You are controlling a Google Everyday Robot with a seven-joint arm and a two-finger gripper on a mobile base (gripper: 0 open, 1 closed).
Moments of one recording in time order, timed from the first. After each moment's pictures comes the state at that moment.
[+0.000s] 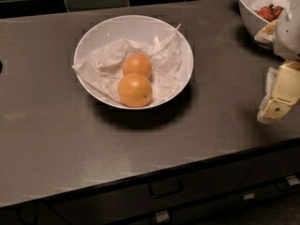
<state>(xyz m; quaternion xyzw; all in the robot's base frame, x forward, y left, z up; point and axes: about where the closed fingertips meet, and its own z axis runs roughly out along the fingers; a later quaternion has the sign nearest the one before) 0.438 -0.217 0.976 -0.60 0.78 -0.03 0.16</state>
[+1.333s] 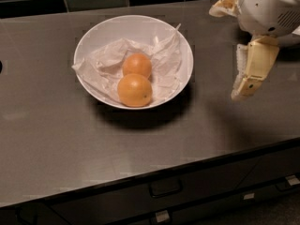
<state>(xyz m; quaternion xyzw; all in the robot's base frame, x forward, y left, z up) 0.466 -0.143 1.009 -0.72 0.66 -0.01 0.22</state>
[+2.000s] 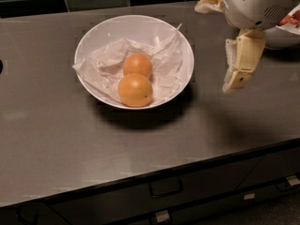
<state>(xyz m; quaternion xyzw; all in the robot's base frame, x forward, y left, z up) 0.478 -0.125 1.012 -0.75 0.62 -0.01 0.22</state>
